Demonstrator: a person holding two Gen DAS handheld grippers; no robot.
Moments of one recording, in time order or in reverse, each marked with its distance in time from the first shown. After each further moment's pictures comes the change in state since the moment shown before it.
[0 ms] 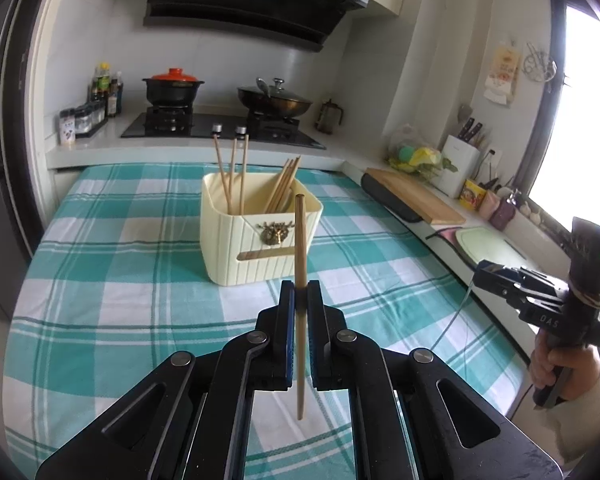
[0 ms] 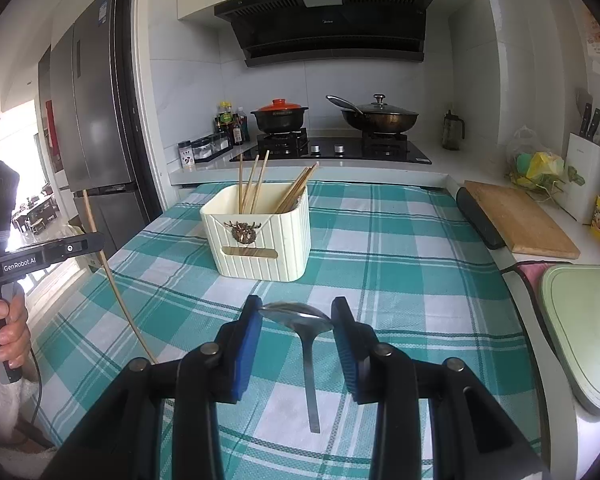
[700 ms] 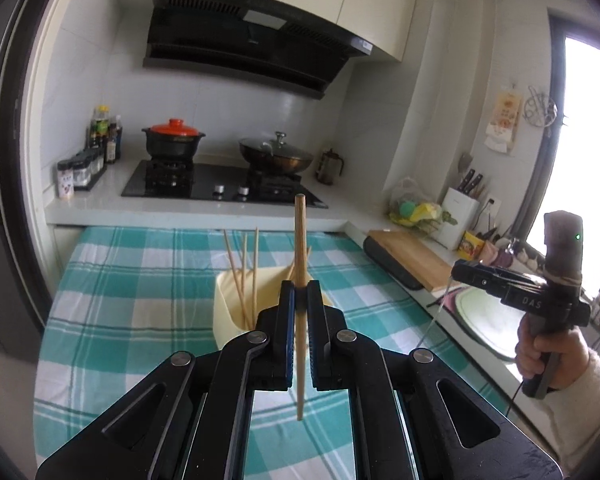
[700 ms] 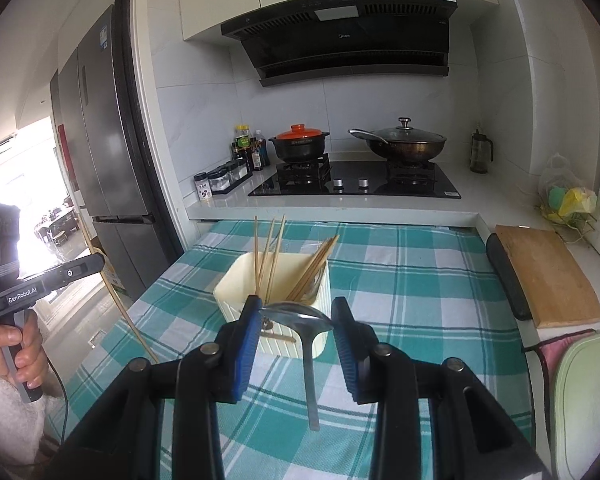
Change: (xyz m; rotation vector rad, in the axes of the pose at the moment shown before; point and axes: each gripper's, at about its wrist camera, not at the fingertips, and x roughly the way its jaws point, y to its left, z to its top) left arm -0.011 0.025 0.111 -0.004 -0.145 -0.018; right arm 0.038 -0.006 0.132 0.015 -0.044 0.098
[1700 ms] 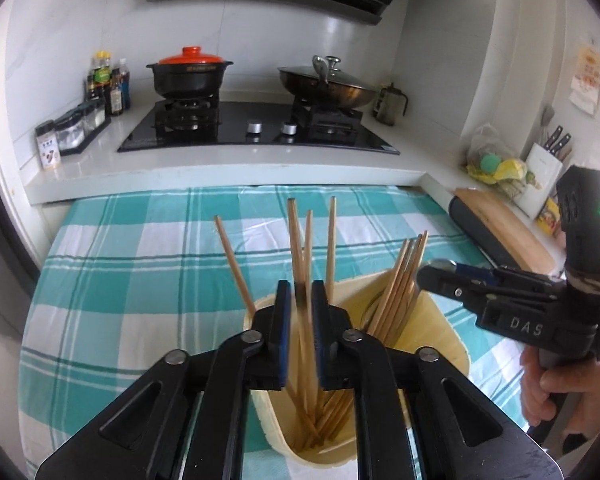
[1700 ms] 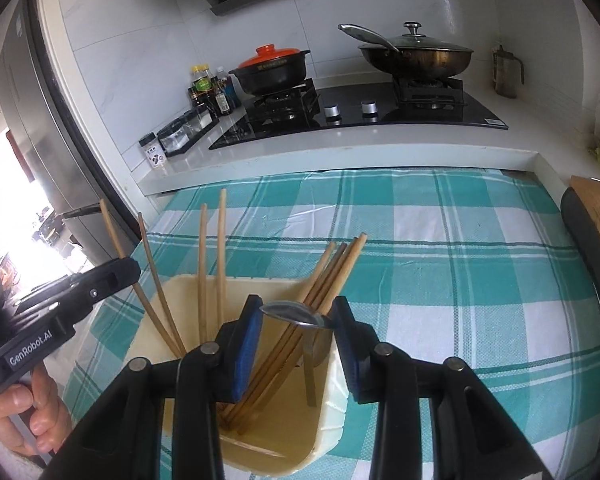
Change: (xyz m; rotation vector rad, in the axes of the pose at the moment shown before) left arm 0.202 0.054 -0.002 0.017 0.242 0.181; right arm 0.245 -0.034 0.016 0.145 0.251 -0.016
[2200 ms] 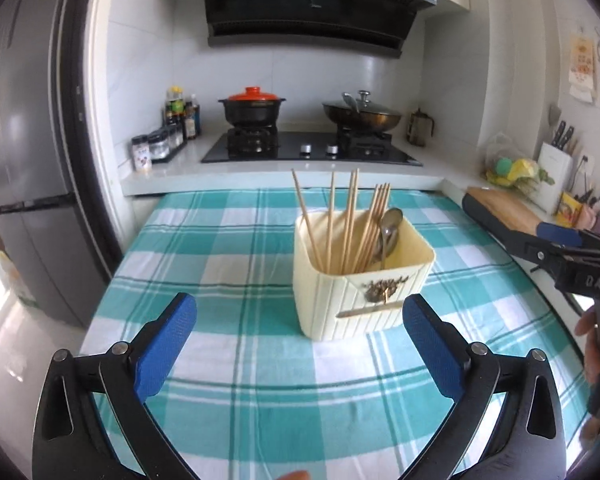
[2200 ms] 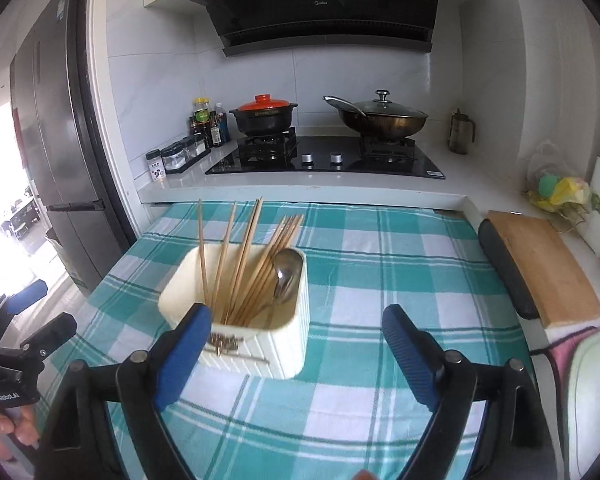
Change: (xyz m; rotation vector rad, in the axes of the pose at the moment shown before) left arm -0.160 -0.038 -0.115 -0.025 -0.152 0.246; right arm -0.159 0.043 -0.098 -0.131 -0.166 -0.189
